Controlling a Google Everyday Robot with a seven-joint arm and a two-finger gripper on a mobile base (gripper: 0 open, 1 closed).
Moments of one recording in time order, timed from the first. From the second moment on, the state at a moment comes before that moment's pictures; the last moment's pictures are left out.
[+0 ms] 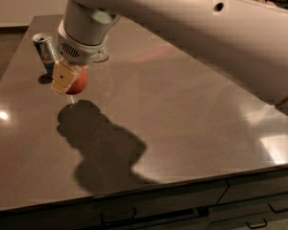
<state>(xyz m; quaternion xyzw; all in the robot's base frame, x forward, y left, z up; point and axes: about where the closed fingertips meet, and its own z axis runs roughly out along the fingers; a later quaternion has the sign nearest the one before) 0.539 0.169 0.926 -0.56 0.78 0.12 0.24</state>
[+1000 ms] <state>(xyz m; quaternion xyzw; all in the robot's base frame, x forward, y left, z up) 0.579 0.219 0.895 -0.53 0.79 0.10 0.28</state>
